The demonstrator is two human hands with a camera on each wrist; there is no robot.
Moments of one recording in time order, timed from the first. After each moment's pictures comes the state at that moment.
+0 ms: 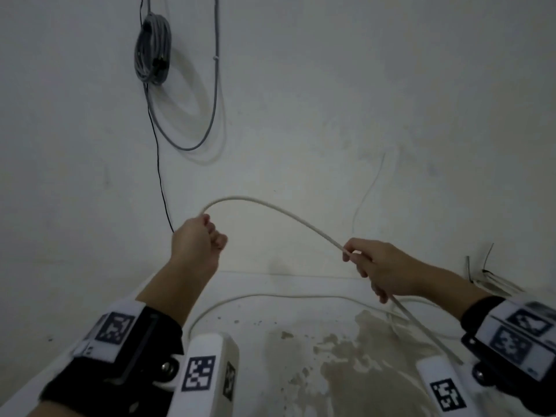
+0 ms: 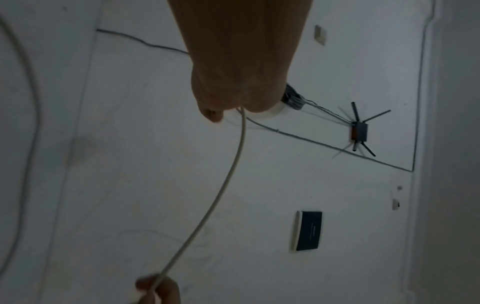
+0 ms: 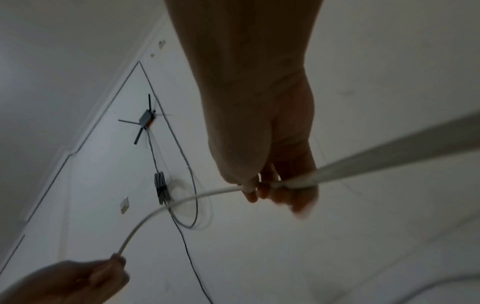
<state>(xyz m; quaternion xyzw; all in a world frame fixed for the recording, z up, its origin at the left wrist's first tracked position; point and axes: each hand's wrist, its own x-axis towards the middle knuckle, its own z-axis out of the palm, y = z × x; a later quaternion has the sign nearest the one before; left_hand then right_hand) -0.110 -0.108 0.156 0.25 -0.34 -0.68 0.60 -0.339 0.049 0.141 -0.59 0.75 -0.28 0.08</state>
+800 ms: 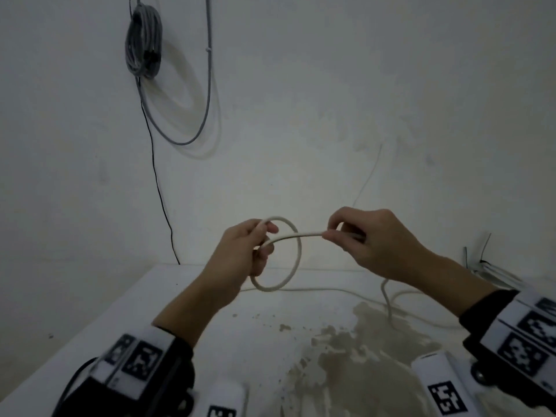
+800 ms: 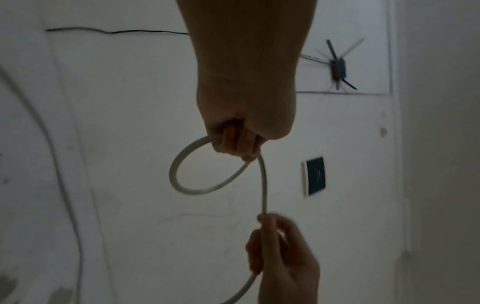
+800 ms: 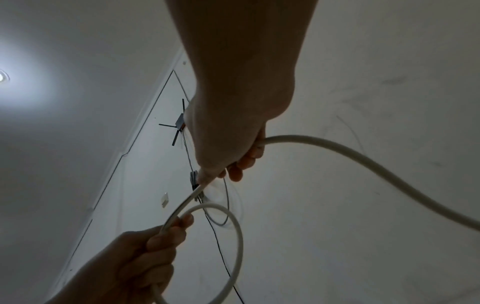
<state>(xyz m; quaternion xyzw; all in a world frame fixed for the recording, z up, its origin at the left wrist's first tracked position) -0.128 -0.058 0.132 0.18 -0.67 -0.58 0.42 -0.311 0.055 0.155 -0.71 0.55 -0.37 -0.22</state>
